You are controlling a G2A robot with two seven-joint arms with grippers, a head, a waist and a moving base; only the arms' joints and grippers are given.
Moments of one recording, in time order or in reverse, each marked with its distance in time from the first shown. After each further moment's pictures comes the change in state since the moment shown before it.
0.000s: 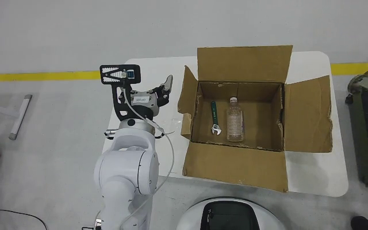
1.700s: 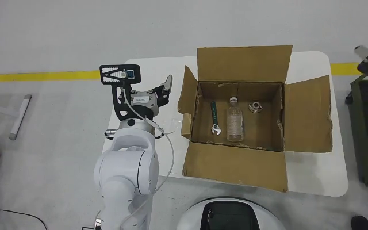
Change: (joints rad) left arm 0.000 0.000 0.000 0.000 0.000 0.000 0.000; right arm 0.092 -0.028 -0.110 0.199 0.011 0.119 -0.350
